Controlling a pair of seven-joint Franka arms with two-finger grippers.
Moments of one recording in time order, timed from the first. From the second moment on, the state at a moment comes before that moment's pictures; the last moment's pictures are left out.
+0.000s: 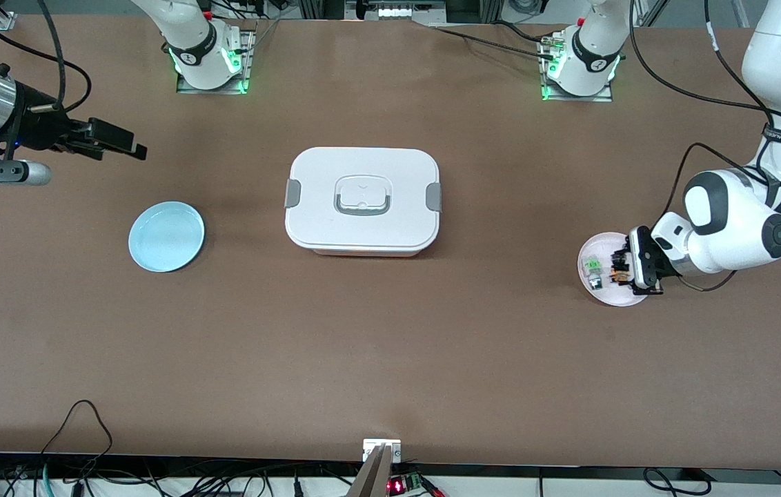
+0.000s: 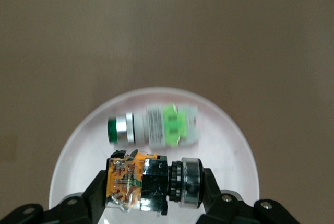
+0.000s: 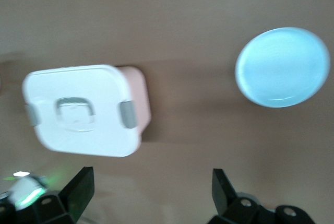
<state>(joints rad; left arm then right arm) 0.43 0.52 -0.35 -1.96 -0.19 2.30 1.70 -0.01 0.00 0.05 -1.68 0.41 1.53 0.16</state>
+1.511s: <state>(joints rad) 0.31 0.40 -0.92 -1.85 -1.71 2.16 1.69 0.05 0.21 0.06 -1.81 1.32 1.55 -0.09</state>
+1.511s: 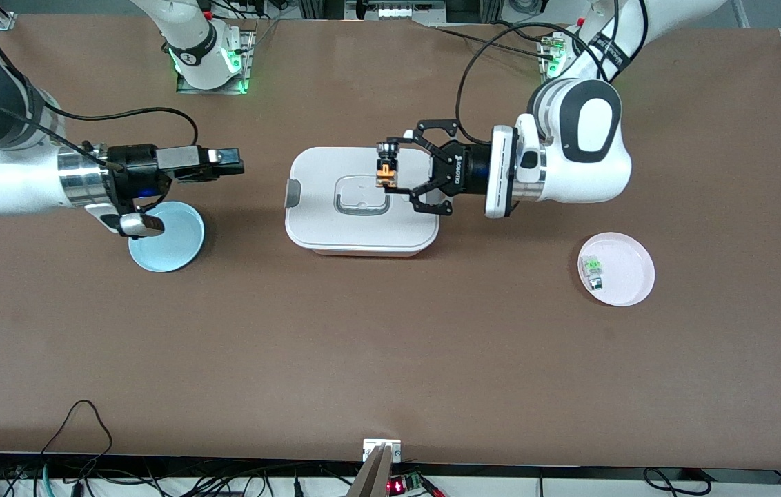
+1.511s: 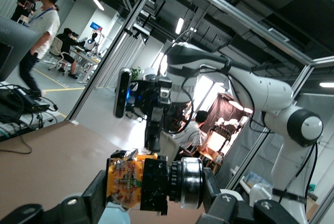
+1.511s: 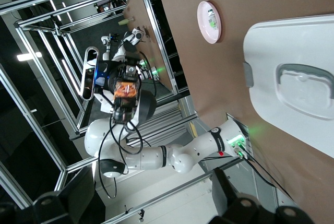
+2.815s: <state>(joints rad) 0.21 0.38 -0.92 -1.83 -1.81 2.22 1.69 0.25 0.20 0.15 -1.86 1.65 1.80 0.12</state>
